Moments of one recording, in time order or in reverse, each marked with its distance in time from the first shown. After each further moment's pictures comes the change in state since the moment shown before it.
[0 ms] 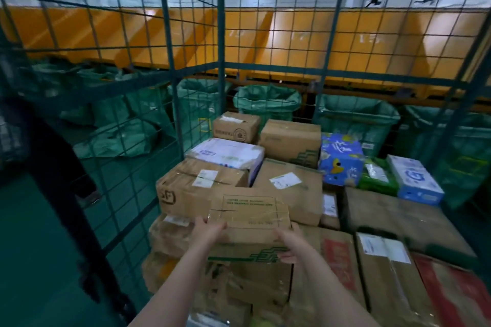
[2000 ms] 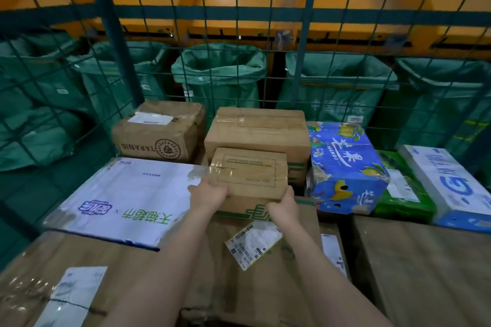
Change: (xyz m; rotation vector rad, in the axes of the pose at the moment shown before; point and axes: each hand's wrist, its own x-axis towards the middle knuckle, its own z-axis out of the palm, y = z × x) left_hand 0.384 0.214 0.267 0.364 -0.108 0.201; right_hand 0.422 -0.159 -0.096 0.026 0.305 -0.175
